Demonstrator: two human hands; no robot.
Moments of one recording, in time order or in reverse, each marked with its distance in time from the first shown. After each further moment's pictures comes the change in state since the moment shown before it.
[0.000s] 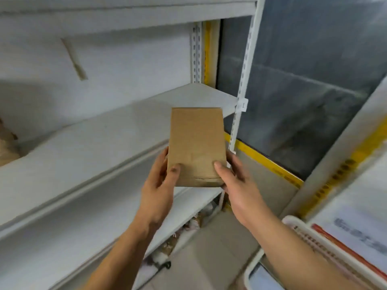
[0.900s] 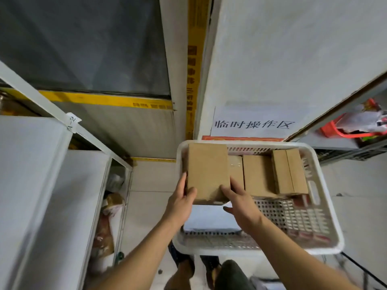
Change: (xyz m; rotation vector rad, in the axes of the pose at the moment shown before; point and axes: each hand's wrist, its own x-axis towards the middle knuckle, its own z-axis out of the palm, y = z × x) left_hand -0.057 -0.301 0.349 0.459 -1.079 -0.573; right_hand -0.129 0.243 -0.335 0.103 0.854 0.631
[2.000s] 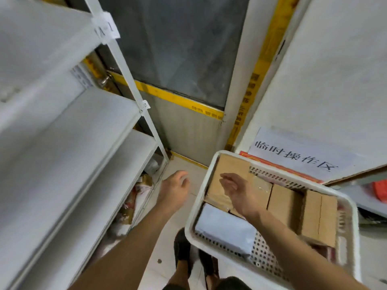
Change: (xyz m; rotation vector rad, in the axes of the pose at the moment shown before) left_hand -0.071 0.030 -0.063 0.227 0.441 -0.001; right_hand 0.004 -0.057 0.036 -0.649 -0.216 -0.389
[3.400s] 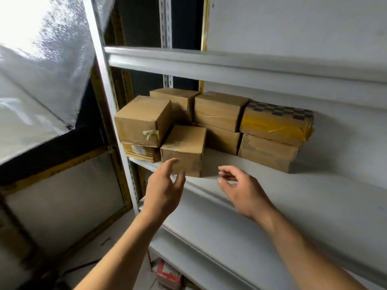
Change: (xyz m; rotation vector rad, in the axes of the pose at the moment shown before) left_hand -0.609 -0.322 -0.378 -0.111 1.788 -0.632; right_hand -0.455 -0.449 0.544 -0.307 -1.266 -1.338
